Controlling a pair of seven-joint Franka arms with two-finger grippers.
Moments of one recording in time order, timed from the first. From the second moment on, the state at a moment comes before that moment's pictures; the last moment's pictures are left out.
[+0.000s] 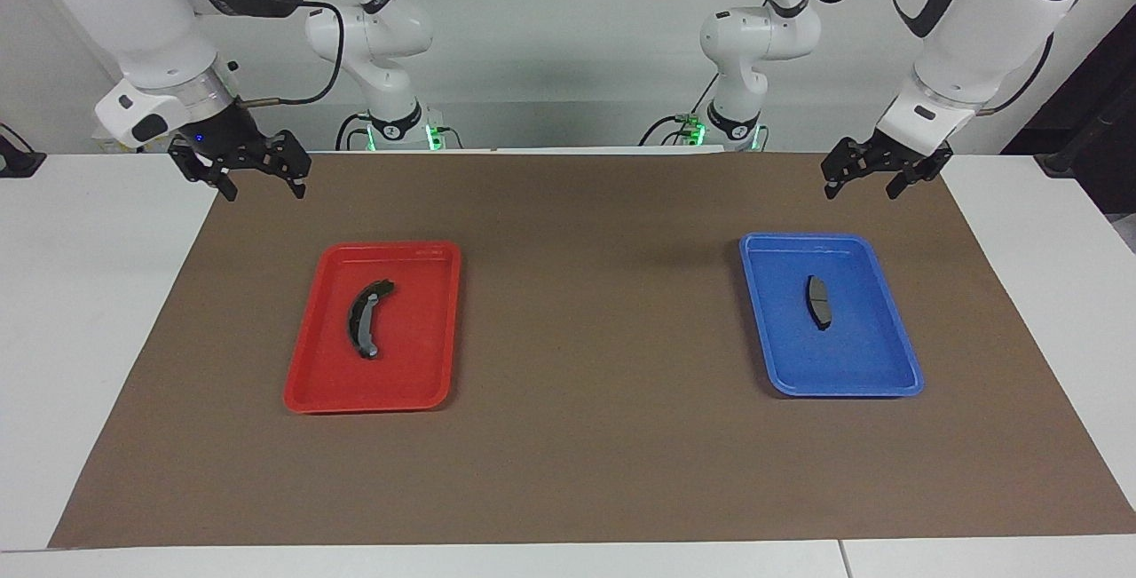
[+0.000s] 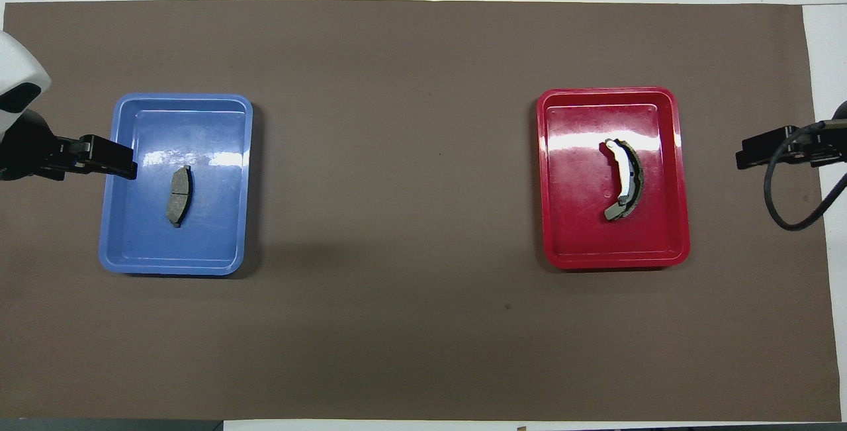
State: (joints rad) left arm -0.01 -0.04 -0.08 -1.69 -0.03 1.60 -0.02; right arm 0.11 -0.04 -0.16 -1.68 0.01 1.61 -0.05
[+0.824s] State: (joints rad) left arm -0.01 -0.04 -0.08 -1.70 -0.03 1.60 -0.01; right arm 0.11 -0.04 -0.16 -1.68 0.01 1.61 -0.05
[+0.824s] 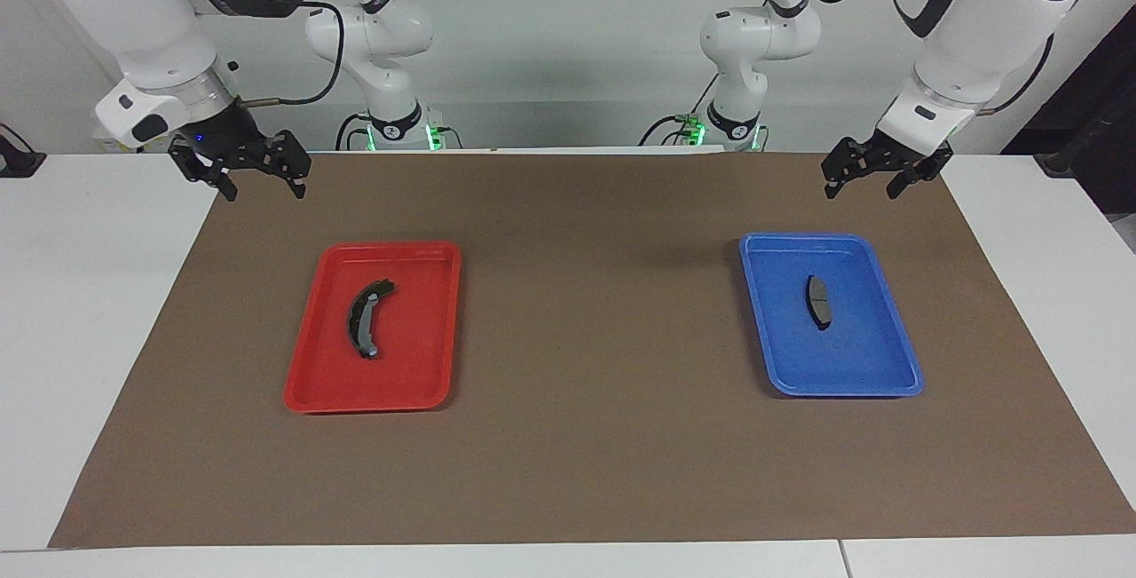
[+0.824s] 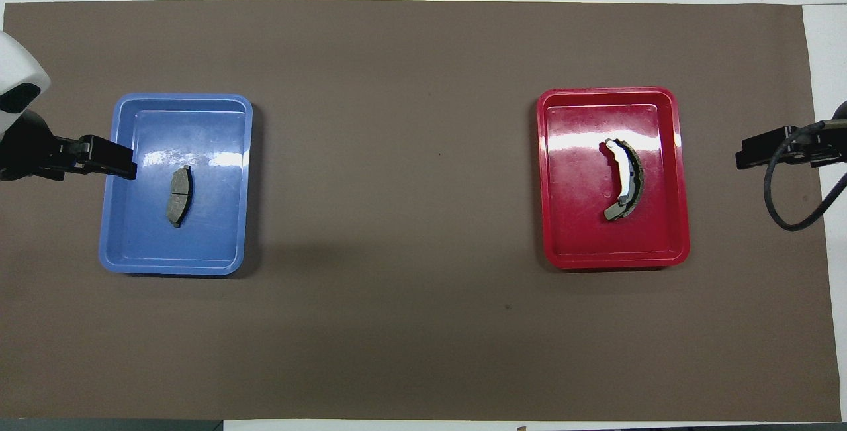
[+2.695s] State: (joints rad) left arm -0.02 0.14 0.02 -2.29 -0.02 2.44 0.14; right arm 0.21 0.10 -0.15 -2.01 0.02 2.06 0.00
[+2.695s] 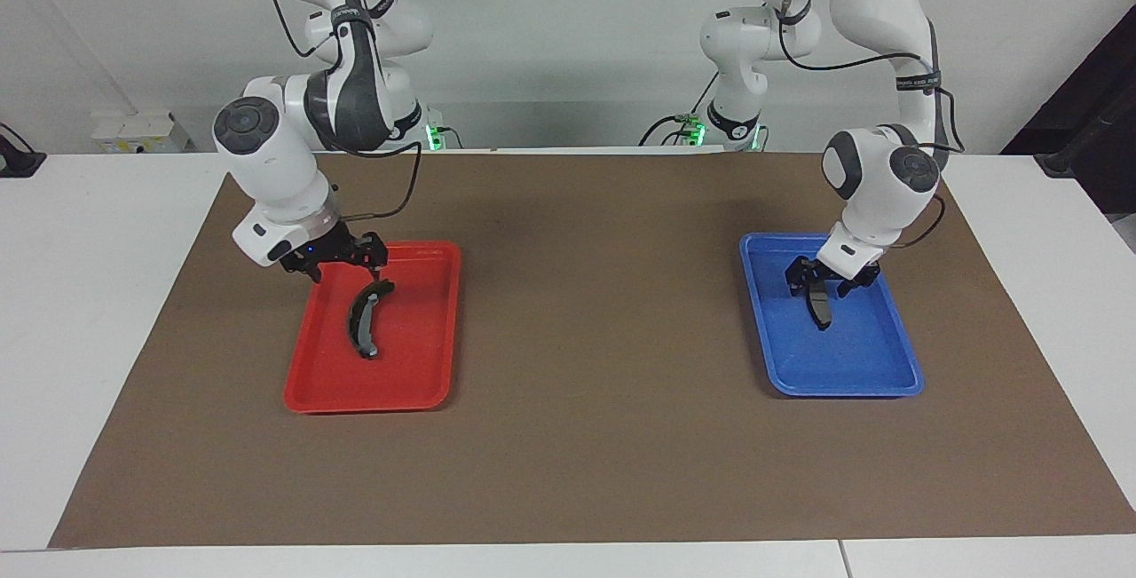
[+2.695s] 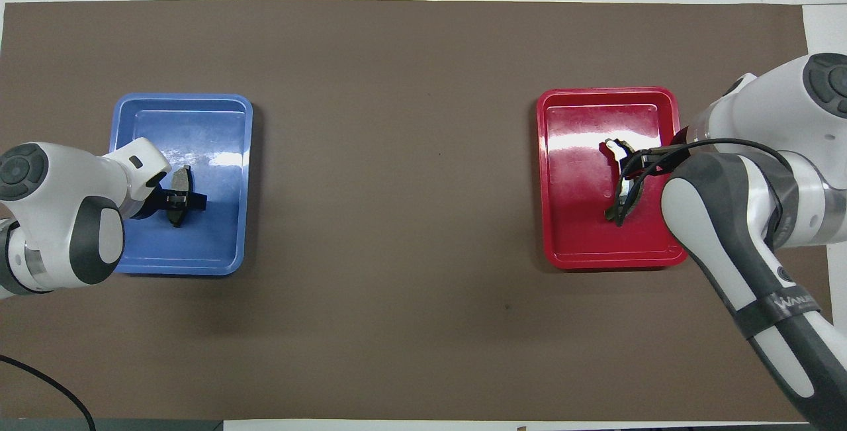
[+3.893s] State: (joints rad) left arm -0.02 0.13 0.02 -2.17 -0.02 2.30 0.15; right arm 0.20 0.25 -0.16 -2.09 0.02 2.27 -0.05
